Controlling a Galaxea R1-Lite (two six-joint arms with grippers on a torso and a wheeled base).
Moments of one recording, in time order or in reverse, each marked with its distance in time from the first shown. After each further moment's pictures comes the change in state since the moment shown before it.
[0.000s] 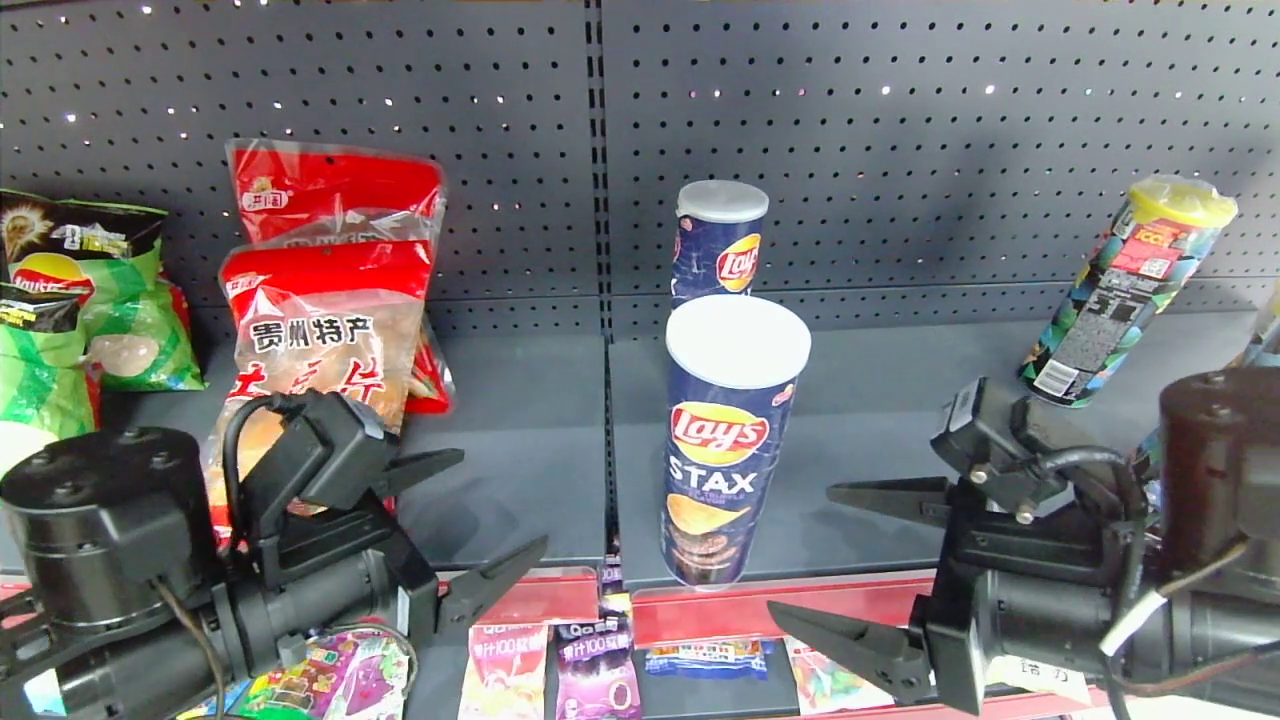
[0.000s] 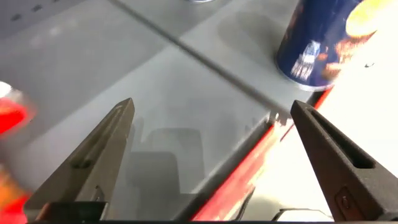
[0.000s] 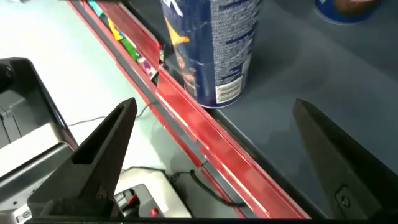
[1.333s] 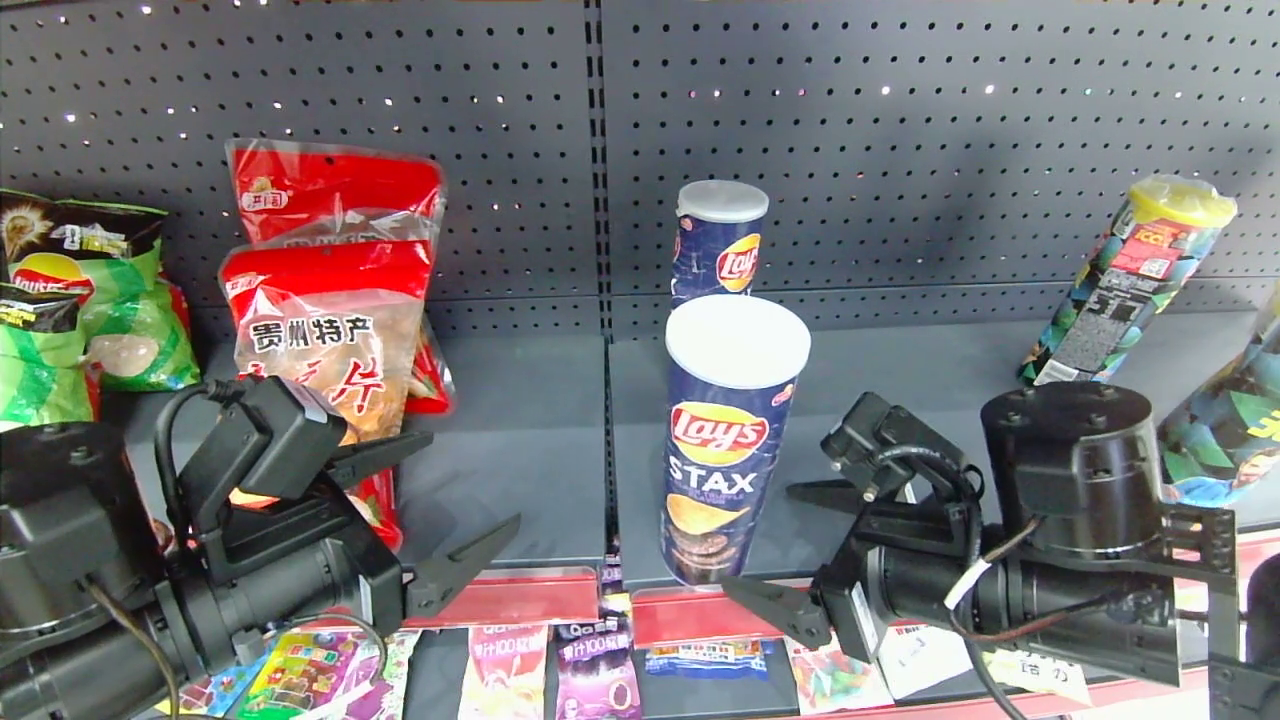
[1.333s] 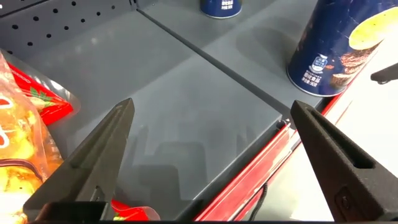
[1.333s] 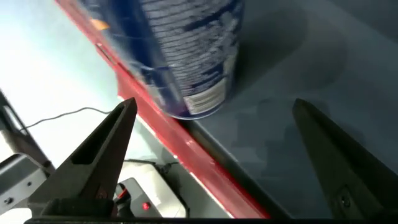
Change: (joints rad) left arm 0.039 -0.061 0.007 0.002 -0.002 -0.003; right arm -0.031 0.198 -0.024 -0.109 -0.056 -0.003
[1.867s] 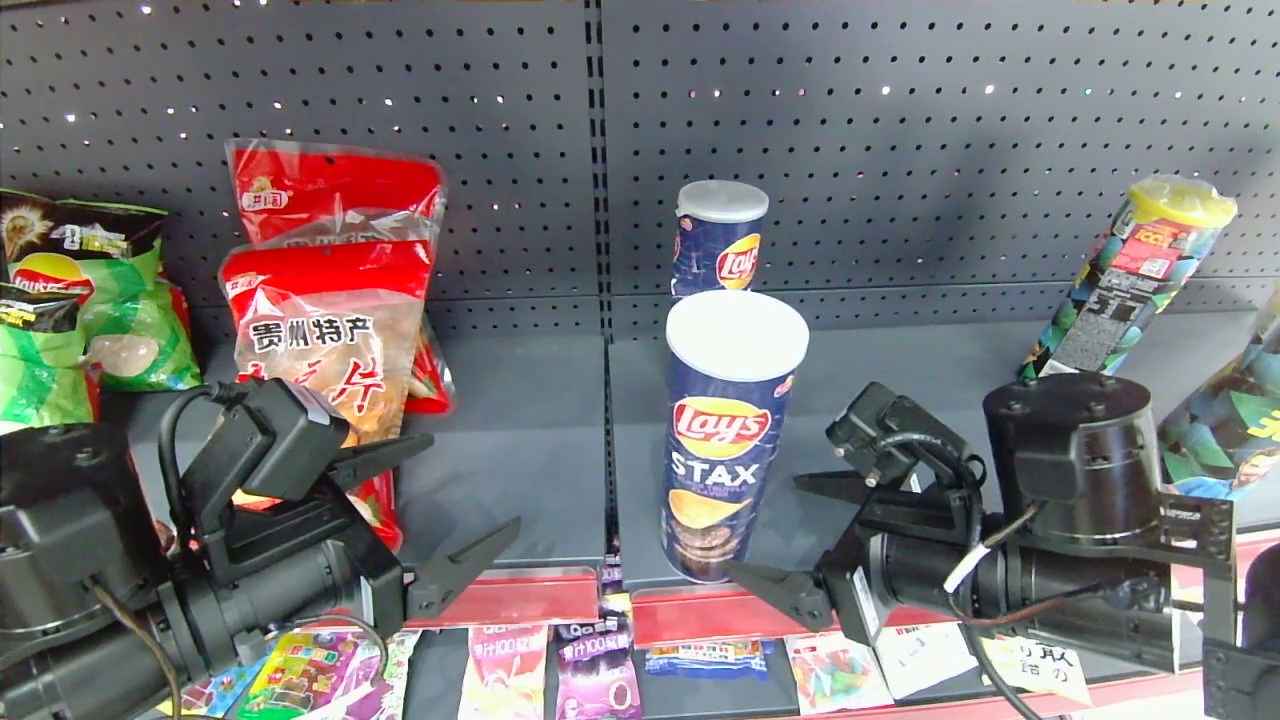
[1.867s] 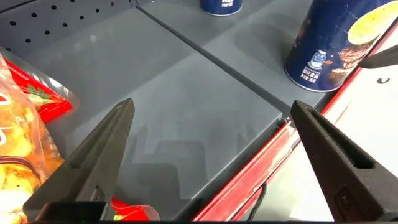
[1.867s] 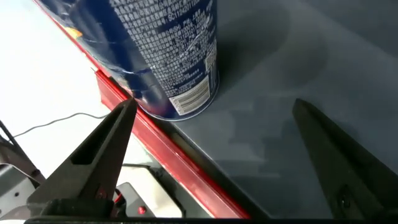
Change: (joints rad) left arm 0.000 0.004 0.003 0.000 0.000 -0.002; right arm -0.023 0.004 -0.008 0.000 -0.014 -0.001
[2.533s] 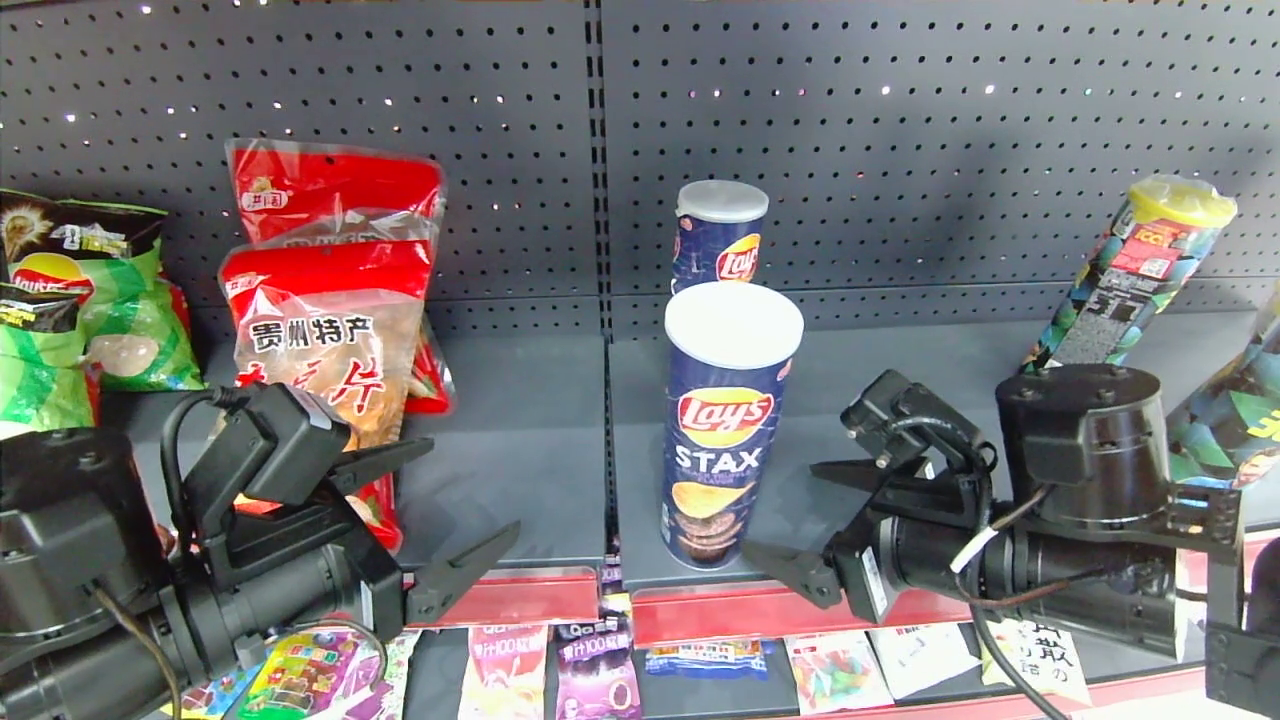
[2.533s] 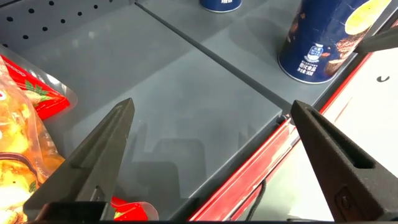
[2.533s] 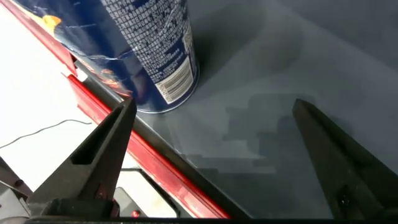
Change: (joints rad) left arm 0.000 0.001 0.007 0.000 0.000 0.000; right arm -0.039 -0.005 -0.001 0.000 -0.020 0.000
